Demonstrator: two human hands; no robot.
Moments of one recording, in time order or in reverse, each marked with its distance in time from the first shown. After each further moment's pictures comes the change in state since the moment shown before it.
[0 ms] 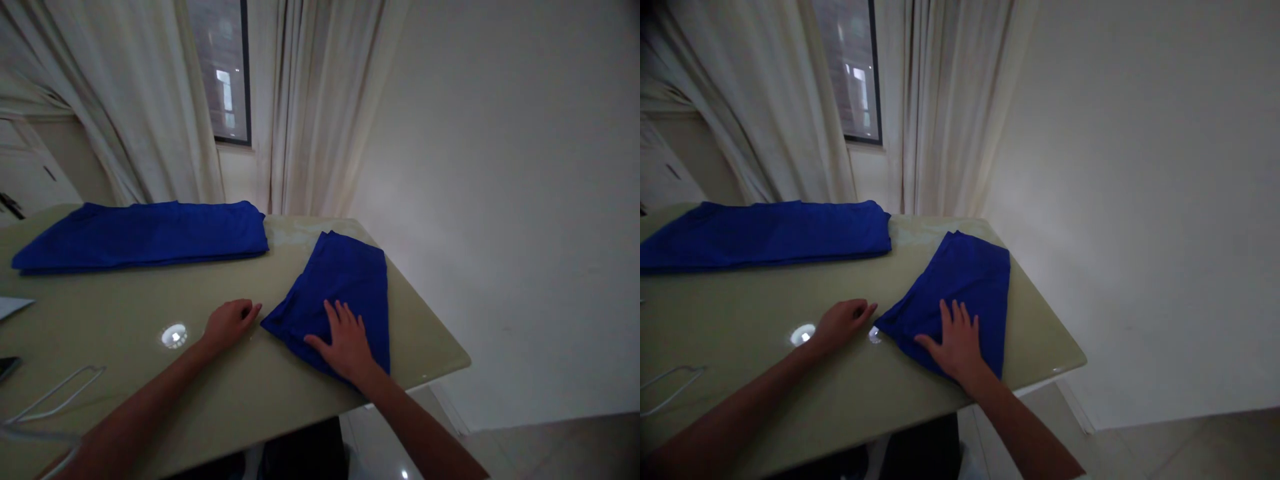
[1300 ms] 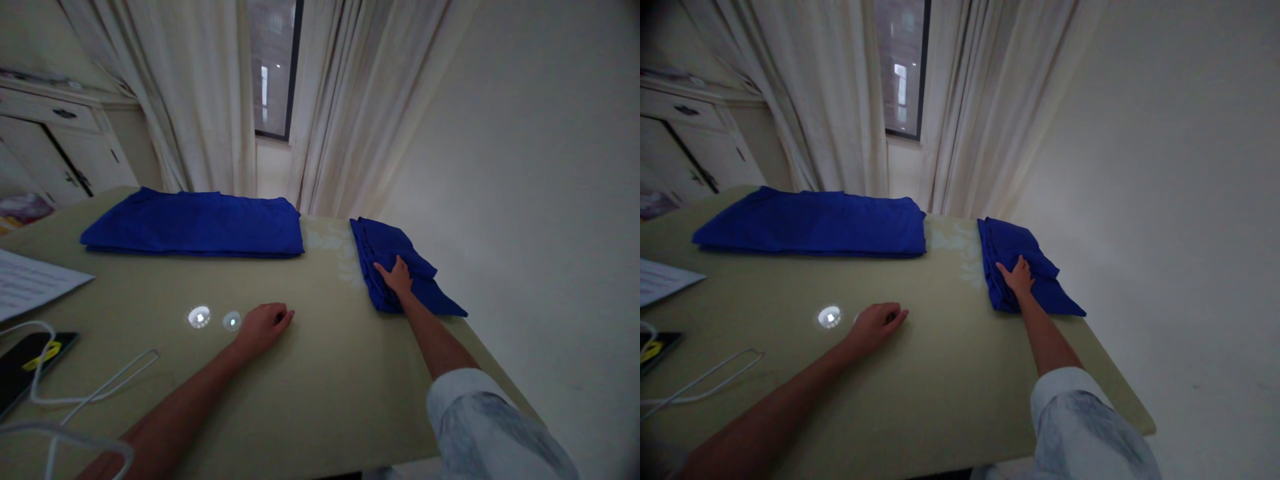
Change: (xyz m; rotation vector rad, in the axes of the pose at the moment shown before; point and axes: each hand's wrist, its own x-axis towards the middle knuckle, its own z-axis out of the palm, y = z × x) left_hand 0.007 -0.010 0.006 -0.088 -0.058 -0.005; right_hand 0.230 0.118 -0.005 0.024 0.018 0.518
